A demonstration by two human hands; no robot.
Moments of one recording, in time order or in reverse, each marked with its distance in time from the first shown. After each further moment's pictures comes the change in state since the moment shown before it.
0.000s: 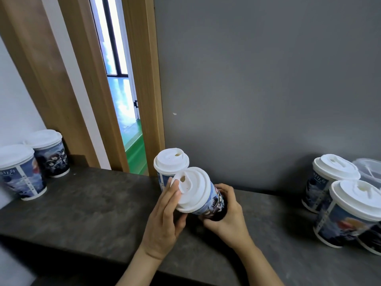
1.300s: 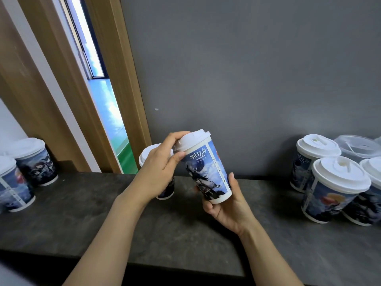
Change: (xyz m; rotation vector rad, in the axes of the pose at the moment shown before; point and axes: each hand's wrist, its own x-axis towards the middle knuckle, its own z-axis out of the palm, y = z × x) left_hand 0.136 0.023 -0.030 -0.279 -0.501 -0.424; right_hand 0.009 -0.019 -0.022 1.168 -0.298 0.475
